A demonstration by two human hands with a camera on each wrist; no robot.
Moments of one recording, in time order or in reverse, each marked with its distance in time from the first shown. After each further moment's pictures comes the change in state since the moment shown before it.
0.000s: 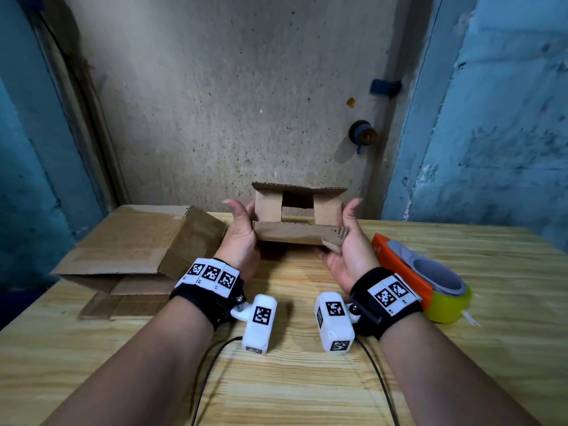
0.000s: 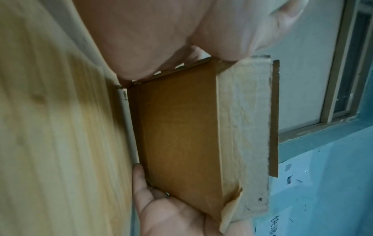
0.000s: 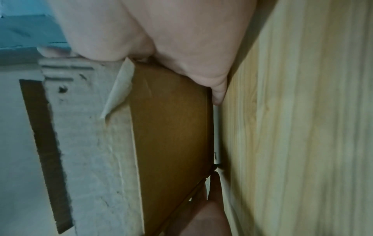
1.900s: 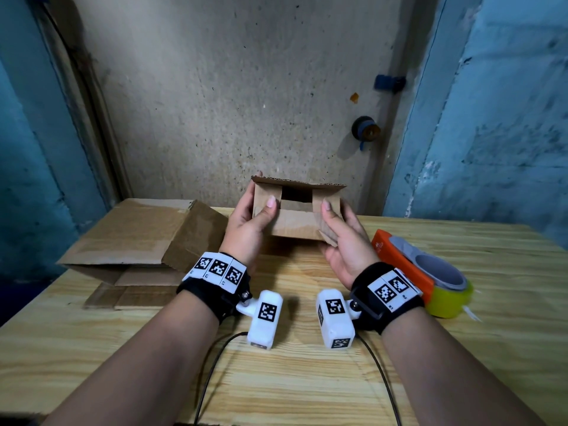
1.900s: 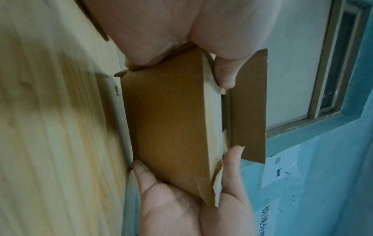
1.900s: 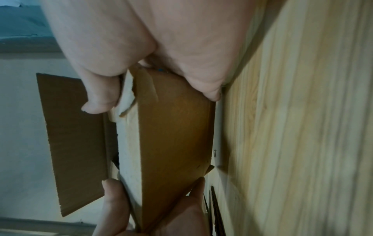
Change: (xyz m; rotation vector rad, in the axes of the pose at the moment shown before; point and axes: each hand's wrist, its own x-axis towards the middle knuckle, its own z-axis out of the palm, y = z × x) left_hand 0.014 -0.014 -0.010 -0.047 0.004 0.207; right_hand 0.012 0.014 -0.009 -0.013 -0.181 -0.042
